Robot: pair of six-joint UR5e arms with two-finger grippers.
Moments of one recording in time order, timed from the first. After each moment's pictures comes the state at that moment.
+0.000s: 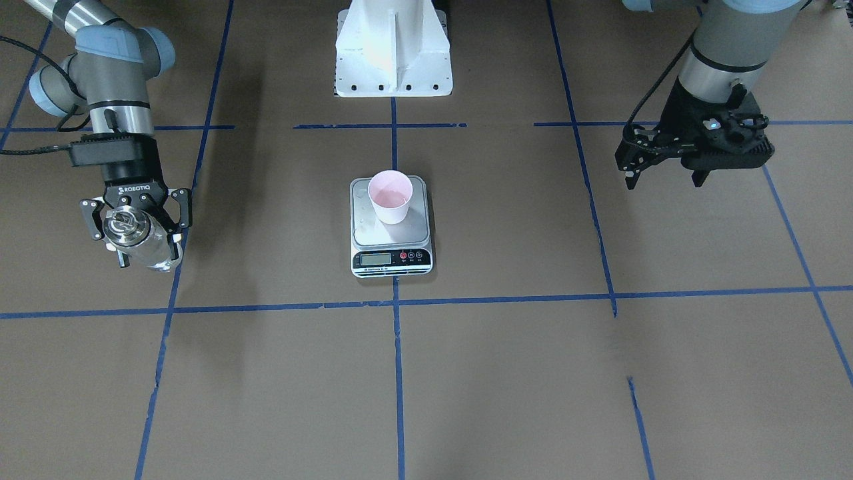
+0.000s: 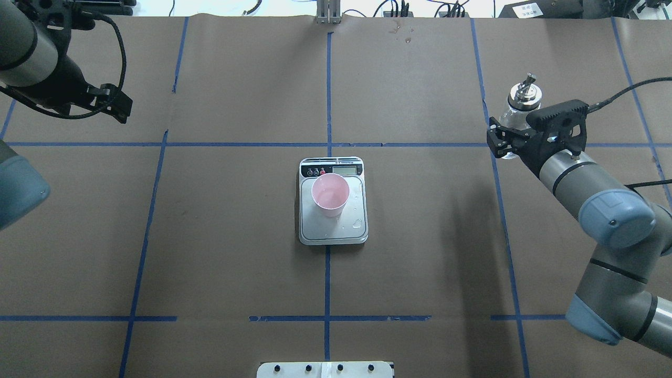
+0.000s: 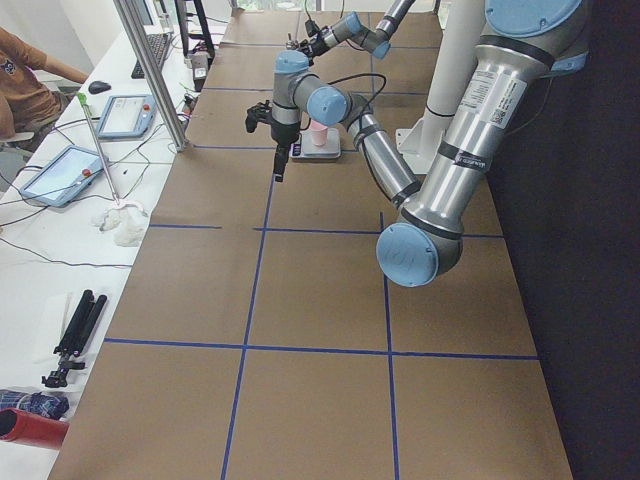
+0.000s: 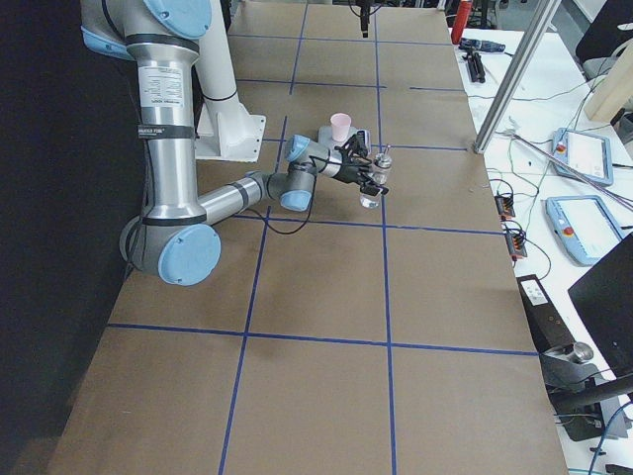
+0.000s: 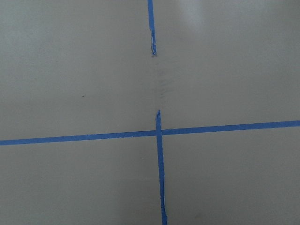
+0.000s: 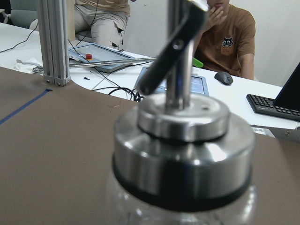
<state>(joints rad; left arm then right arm) -0.98 -1.96 -2.07 -1.25 -1.99 -0.69 0.60 -1.53 1.84 -0.67 1.08 0.73</state>
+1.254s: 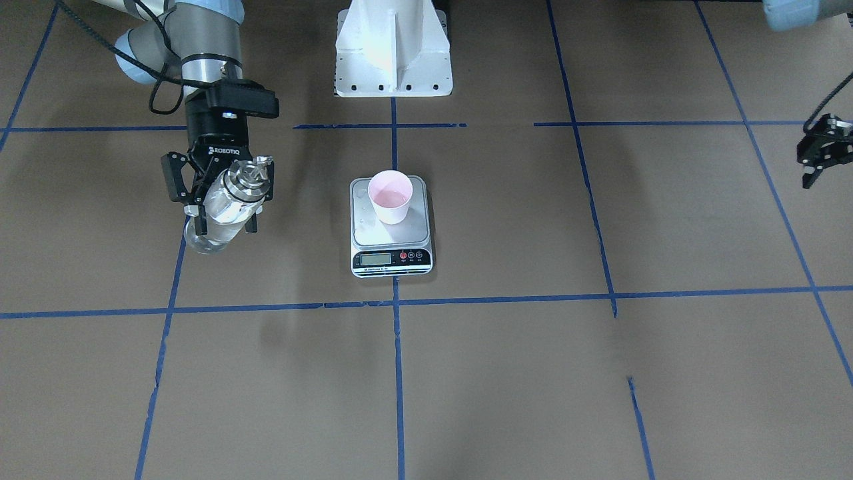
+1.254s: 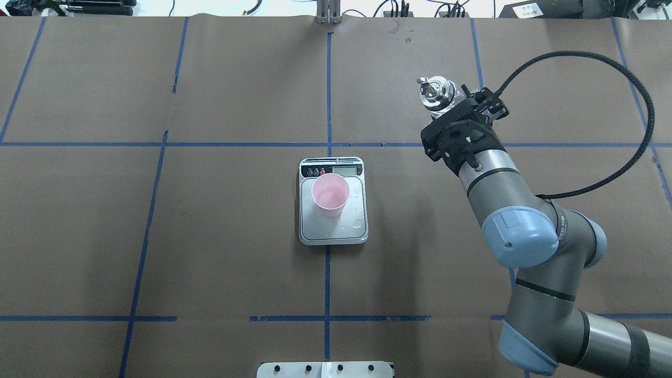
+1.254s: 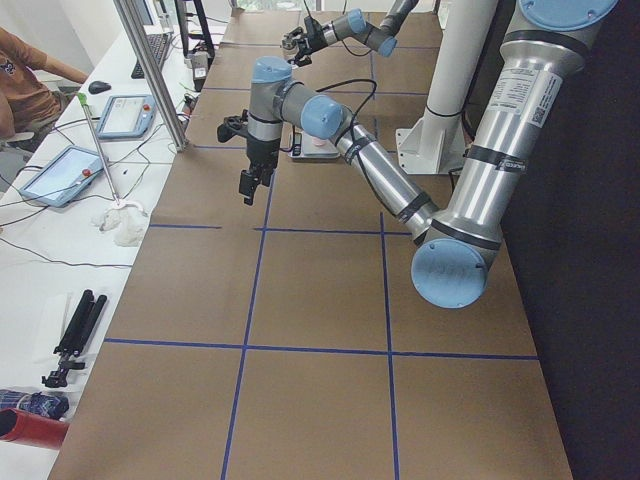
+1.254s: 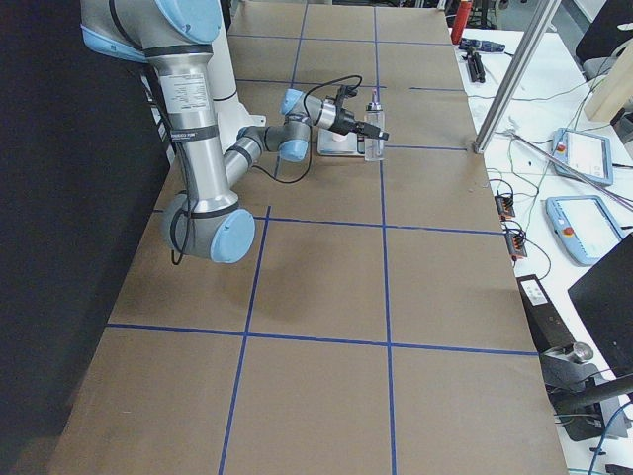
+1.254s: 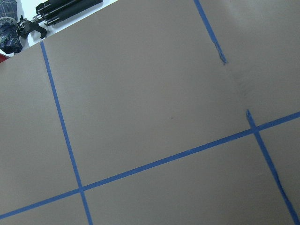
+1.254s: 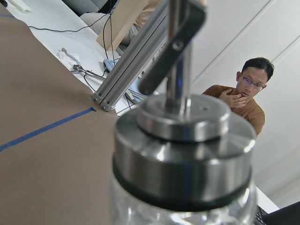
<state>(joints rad) -1.36 -1.85 -1.92 -1.27 -2.12 0.08 0.43 -1.29 1.90 -0.95 0.79 0.28</state>
